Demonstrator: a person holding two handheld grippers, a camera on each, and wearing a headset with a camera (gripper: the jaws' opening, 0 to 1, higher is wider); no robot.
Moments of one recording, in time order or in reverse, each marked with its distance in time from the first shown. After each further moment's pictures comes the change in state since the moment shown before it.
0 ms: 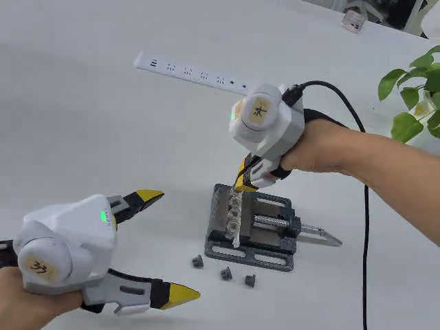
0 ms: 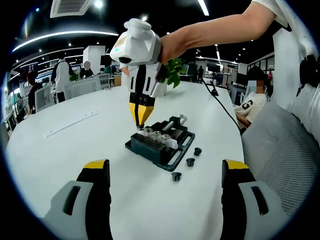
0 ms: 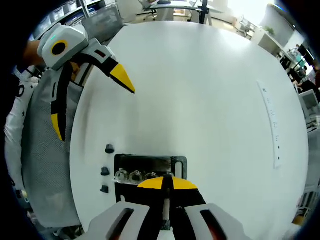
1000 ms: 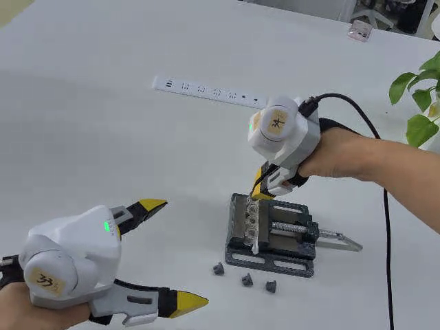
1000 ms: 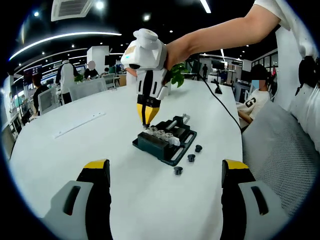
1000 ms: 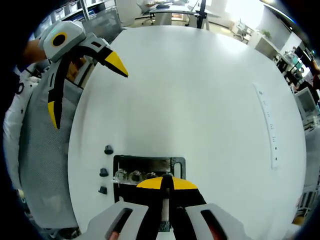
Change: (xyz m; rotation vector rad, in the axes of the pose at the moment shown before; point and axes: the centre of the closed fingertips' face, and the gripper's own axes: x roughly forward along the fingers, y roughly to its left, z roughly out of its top) left arm -0.023 -0.002 0.008 0.014 0.015 0.053; right arm -0.004 0.006 -0.001 -0.011 -0.042 -0.026
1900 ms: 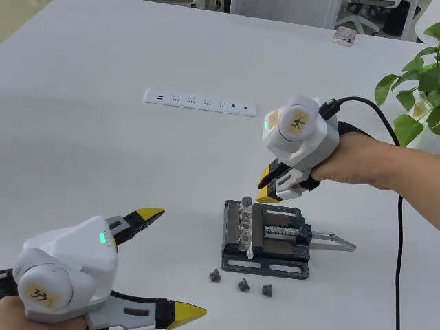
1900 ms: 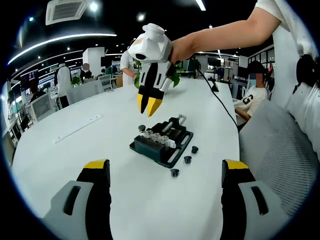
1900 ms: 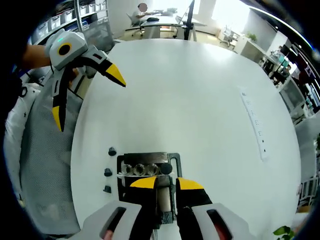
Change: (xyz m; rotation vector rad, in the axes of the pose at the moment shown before) left arm -0.003 -0.007 0.006 0.039 0.013 -0.021; right arm -0.036 0.003 -0.007 0.067 -0.109 -0.079
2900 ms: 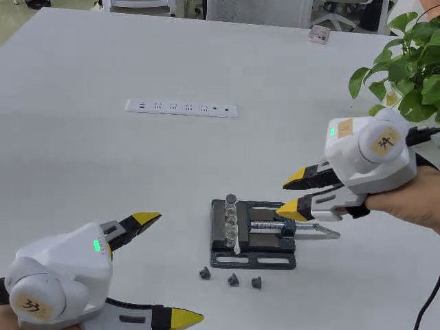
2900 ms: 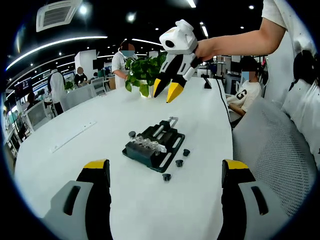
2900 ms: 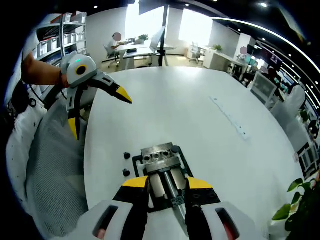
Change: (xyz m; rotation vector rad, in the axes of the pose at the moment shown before) left arm 0.000 -0.018 0.012 0.060 0.016 -0.045; right arm -0.063 0.045 -0.044 0.206 -0.255 -0.150
